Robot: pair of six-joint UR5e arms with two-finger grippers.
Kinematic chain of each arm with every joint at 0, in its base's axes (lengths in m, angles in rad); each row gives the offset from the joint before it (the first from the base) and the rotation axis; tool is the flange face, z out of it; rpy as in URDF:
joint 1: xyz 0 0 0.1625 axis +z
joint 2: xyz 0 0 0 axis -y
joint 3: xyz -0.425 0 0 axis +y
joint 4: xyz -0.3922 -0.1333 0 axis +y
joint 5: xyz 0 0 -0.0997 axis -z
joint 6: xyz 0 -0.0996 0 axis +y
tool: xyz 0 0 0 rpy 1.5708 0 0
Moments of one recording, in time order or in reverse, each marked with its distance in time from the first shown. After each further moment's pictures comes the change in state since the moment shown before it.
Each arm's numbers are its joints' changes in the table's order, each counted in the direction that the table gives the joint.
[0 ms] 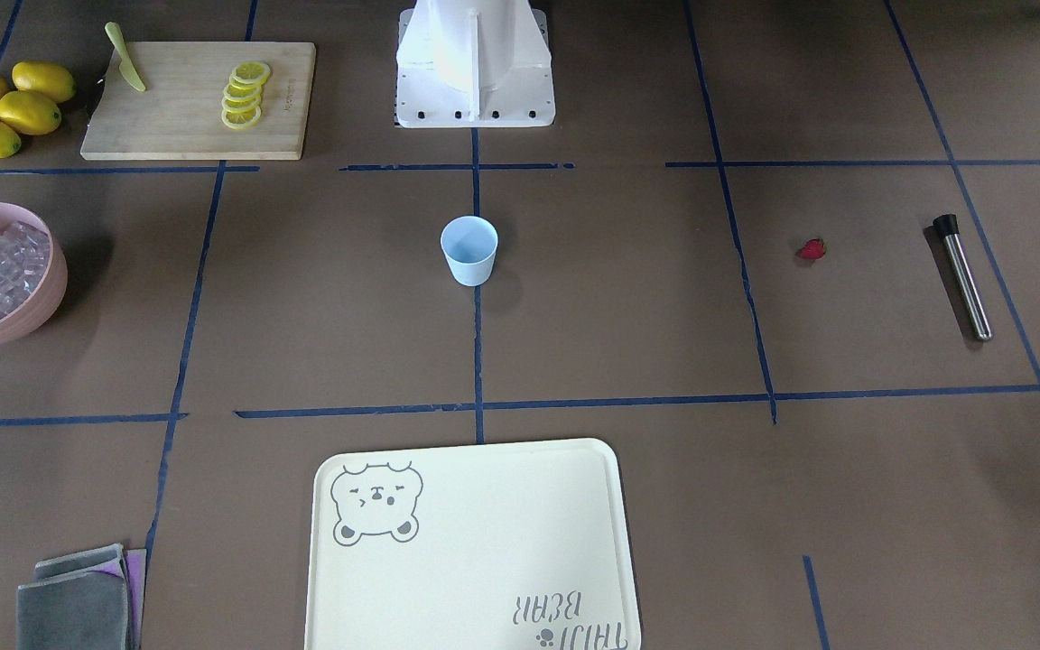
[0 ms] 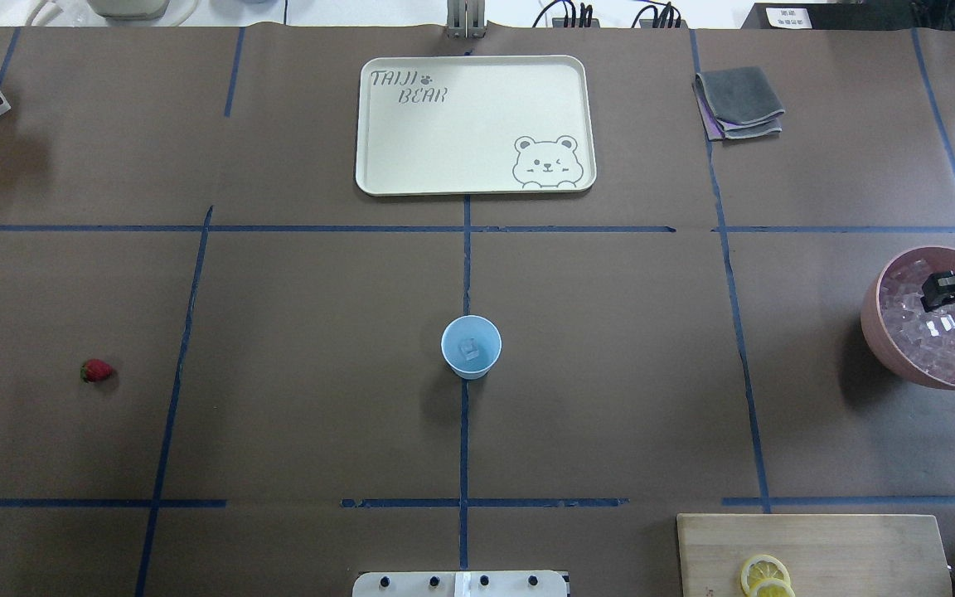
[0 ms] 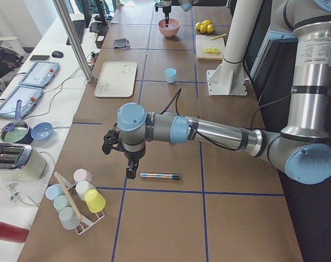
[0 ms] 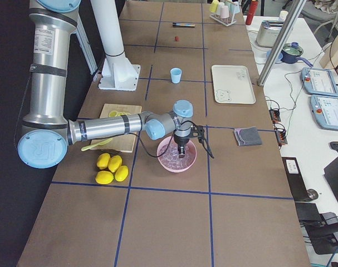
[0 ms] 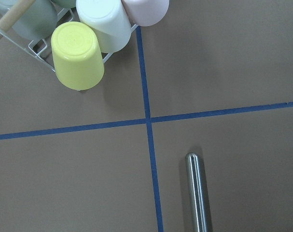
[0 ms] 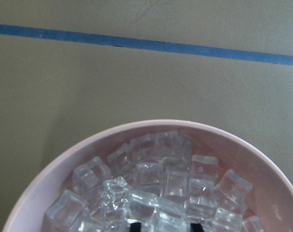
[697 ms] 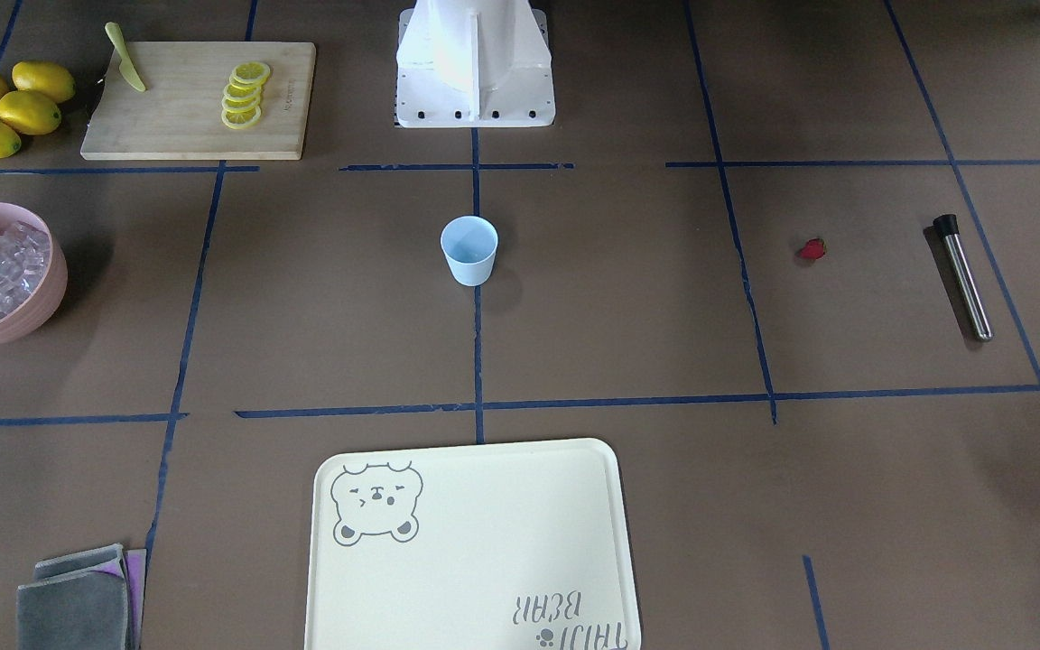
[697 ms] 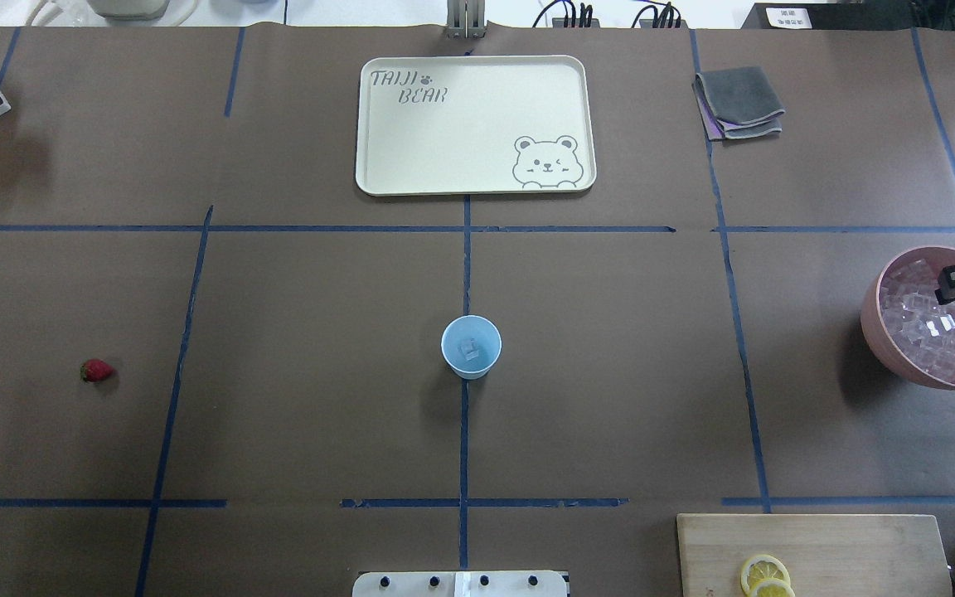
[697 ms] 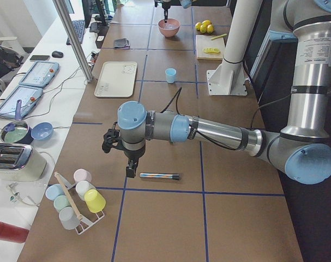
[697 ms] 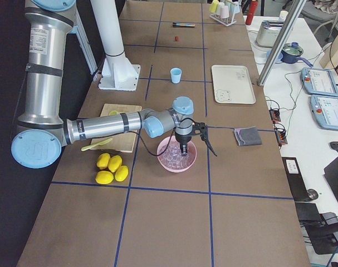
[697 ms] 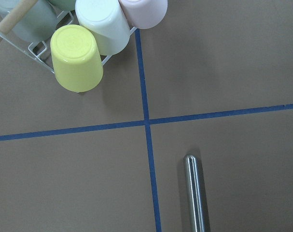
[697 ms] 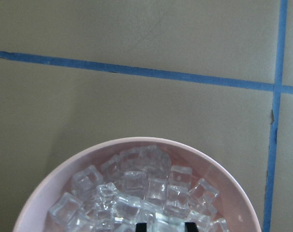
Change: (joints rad) left arm 0.000 0.001 0.011 -0.001 0.000 0.011; right arm 0.082 -0.007 -0.066 0.050 0.006 0.080
